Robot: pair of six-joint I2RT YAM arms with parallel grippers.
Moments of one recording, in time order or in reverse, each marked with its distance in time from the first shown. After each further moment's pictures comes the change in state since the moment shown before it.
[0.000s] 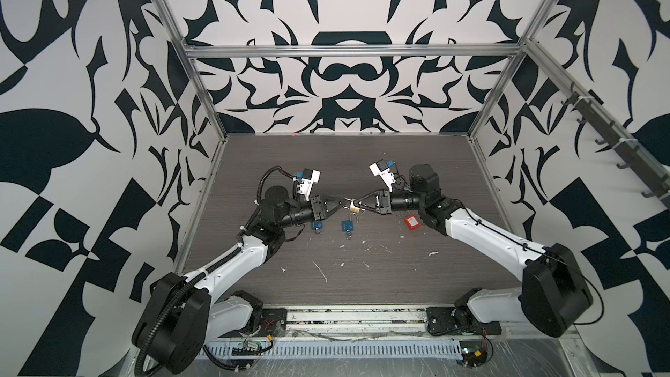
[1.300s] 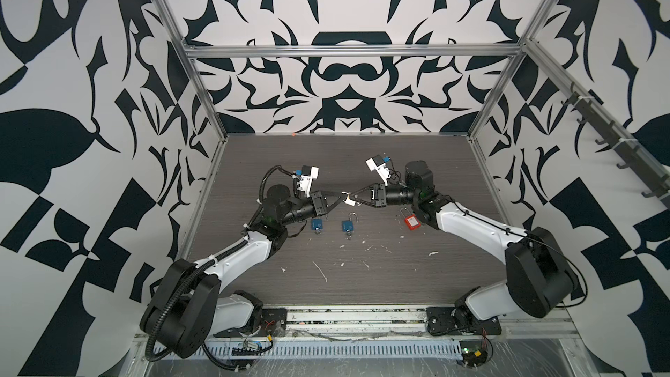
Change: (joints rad) left arm -0.009 0.096 0.006 0.135 -0.060 -0.031; right arm 0.000 0.122 0.039 0.155 -0.007 0.105
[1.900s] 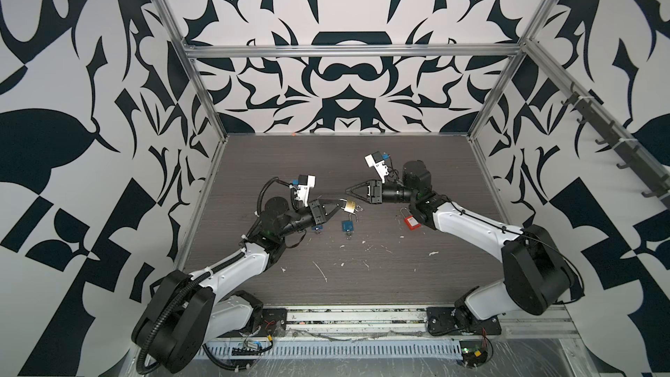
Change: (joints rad) left arm 0.000 -0.089 -0.139 0.052 -0.092 -0.047; right arm -0.007 0.008 -0.027 0.119 0.066 0.065
